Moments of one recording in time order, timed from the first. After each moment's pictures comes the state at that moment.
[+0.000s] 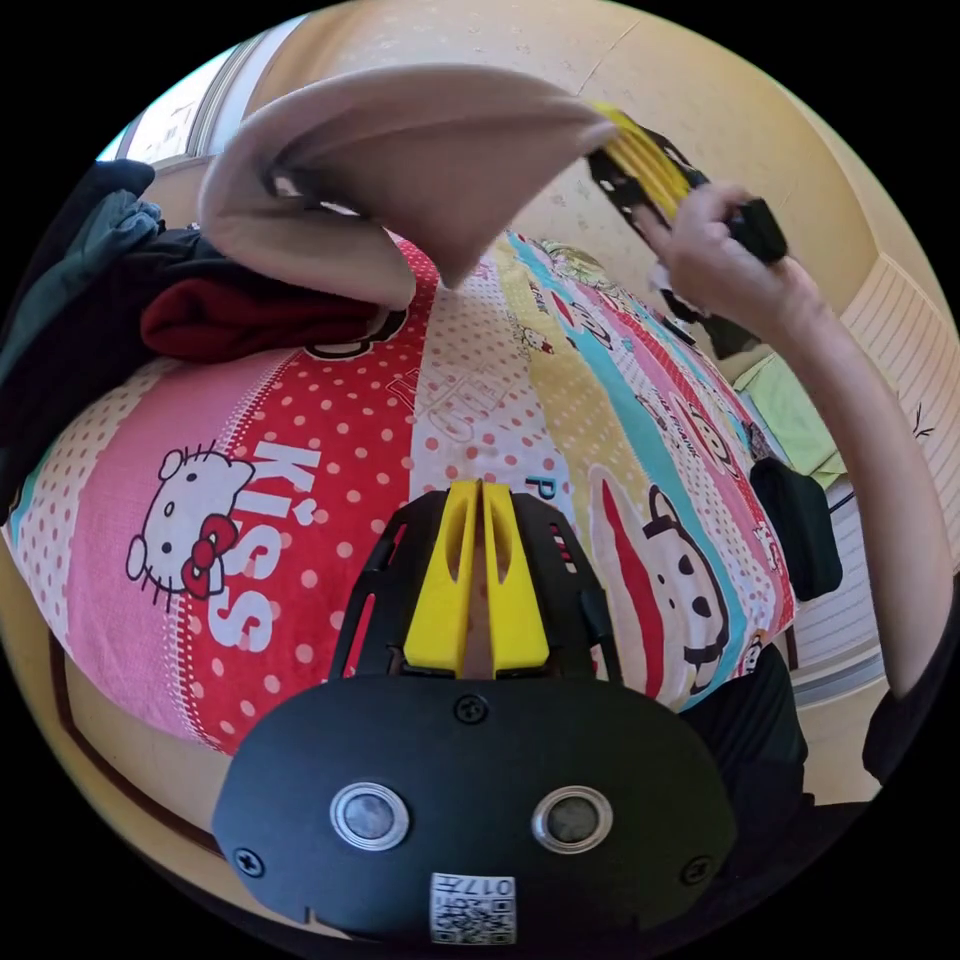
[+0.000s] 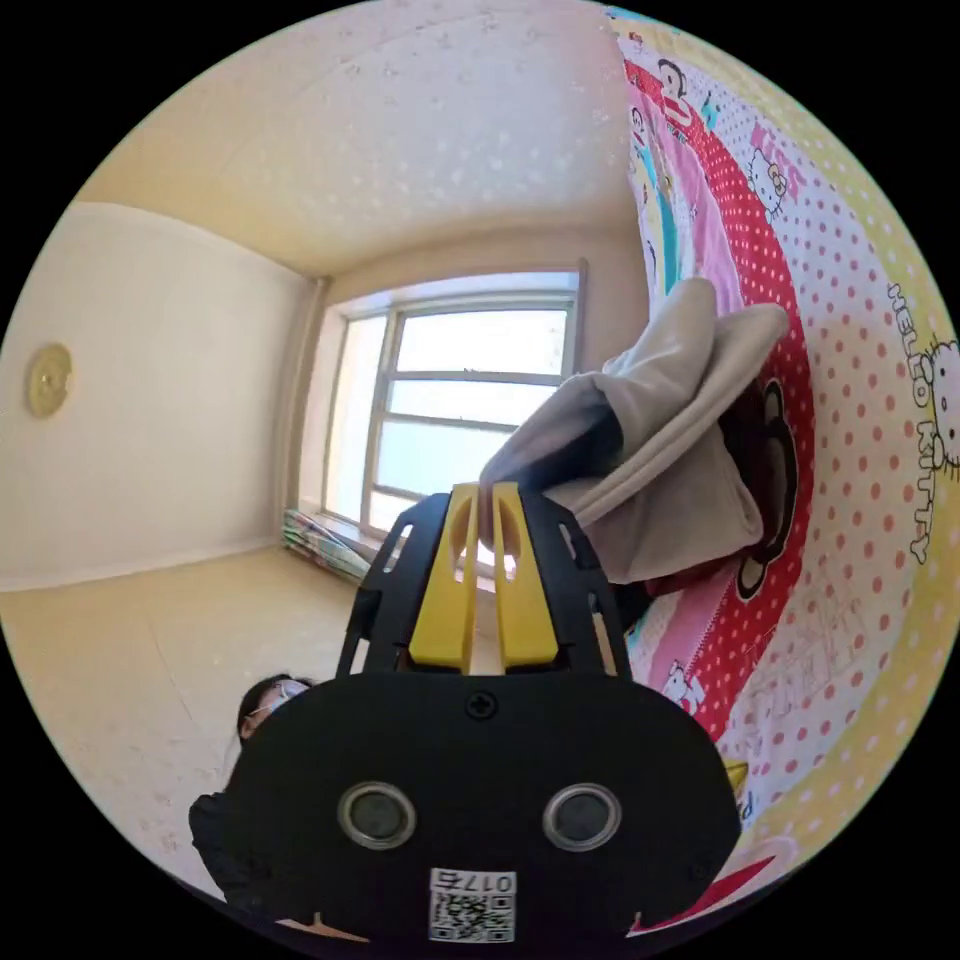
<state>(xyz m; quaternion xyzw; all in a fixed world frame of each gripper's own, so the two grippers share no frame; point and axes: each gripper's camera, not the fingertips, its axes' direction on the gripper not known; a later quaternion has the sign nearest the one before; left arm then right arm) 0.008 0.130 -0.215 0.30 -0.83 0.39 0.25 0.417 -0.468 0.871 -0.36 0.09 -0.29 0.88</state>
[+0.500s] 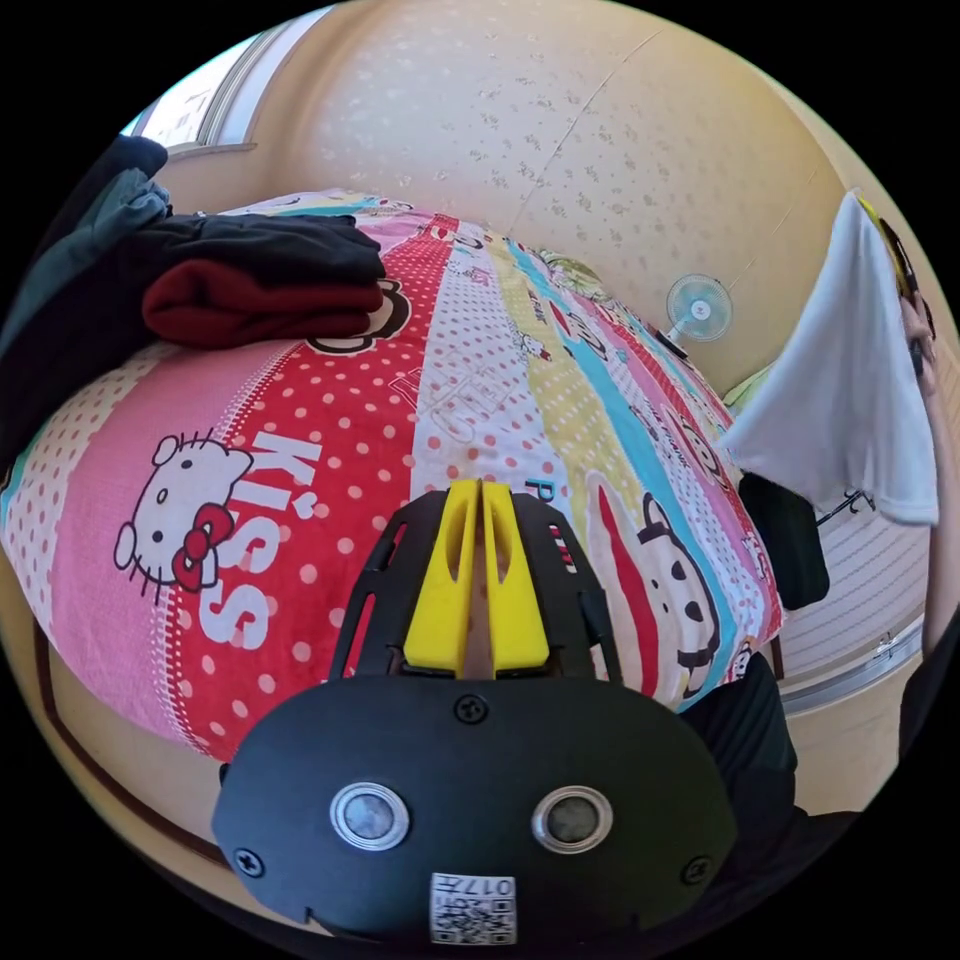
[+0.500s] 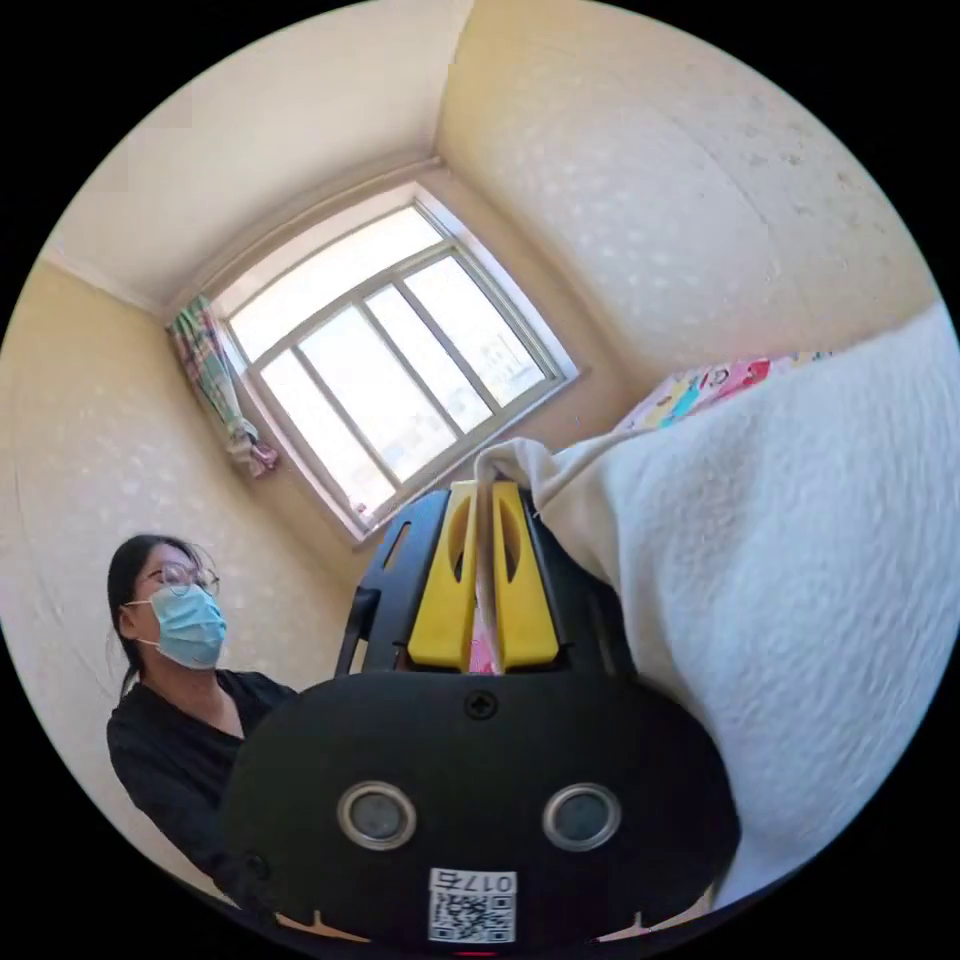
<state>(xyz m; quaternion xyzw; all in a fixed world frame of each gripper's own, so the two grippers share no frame) 0.016 0.123 -0.179 0.30 -0.82 0.41 0.27 0.150 -0.302 0.774 -0.35 0.29 -0.64 0.62</state>
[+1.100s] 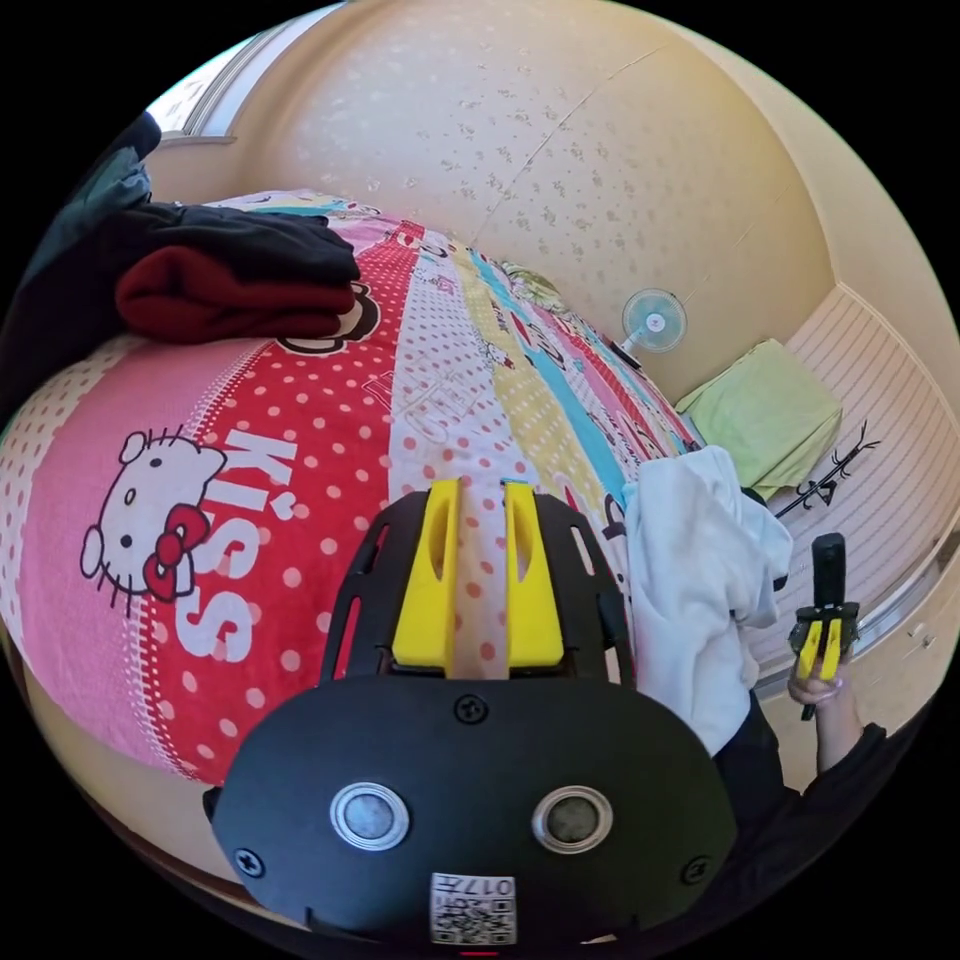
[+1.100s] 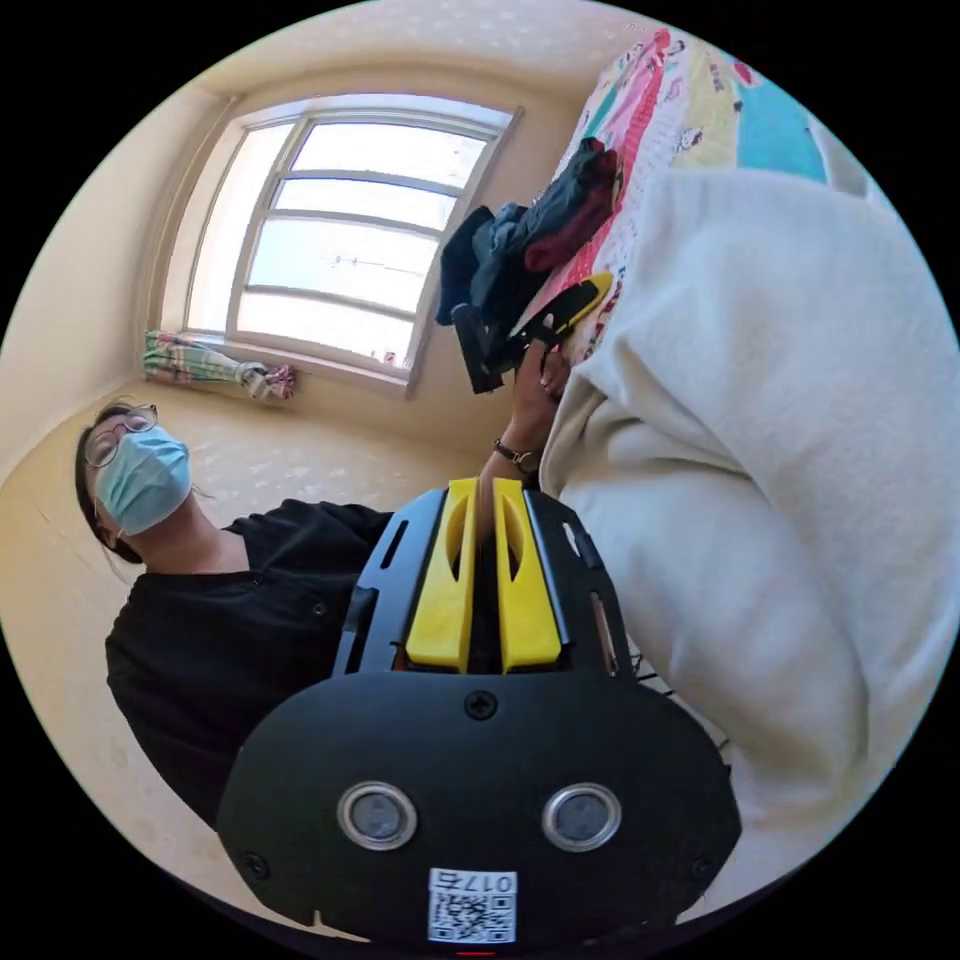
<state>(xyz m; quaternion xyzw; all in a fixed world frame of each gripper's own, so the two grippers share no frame) -0.004 0.110 -0.153 0.27 -0.79 0.44 0.33 0.516 -0.368 0.576 -0.49 0.38 -0.37 0.69</state>
